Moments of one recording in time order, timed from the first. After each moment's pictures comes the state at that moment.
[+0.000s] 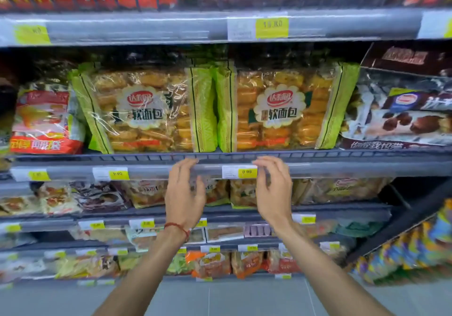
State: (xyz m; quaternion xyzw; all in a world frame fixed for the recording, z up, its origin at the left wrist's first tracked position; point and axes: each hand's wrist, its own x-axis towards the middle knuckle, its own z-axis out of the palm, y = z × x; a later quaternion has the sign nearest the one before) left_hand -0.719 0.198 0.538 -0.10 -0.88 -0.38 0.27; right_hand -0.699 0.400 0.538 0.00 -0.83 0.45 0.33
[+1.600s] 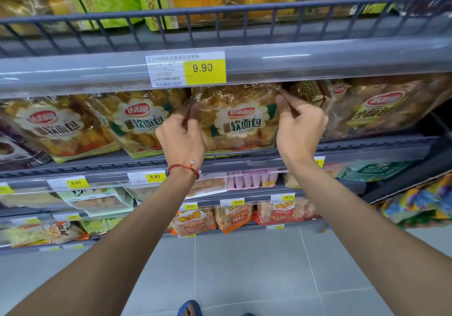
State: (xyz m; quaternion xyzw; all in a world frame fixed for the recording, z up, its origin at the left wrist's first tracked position) left_hand -0.793 0.310 0.375 0.03 -0.84 -0.48 0.26; right_hand -0.766 0.497 0.381 -0.20 -0.77 0.52 0.32
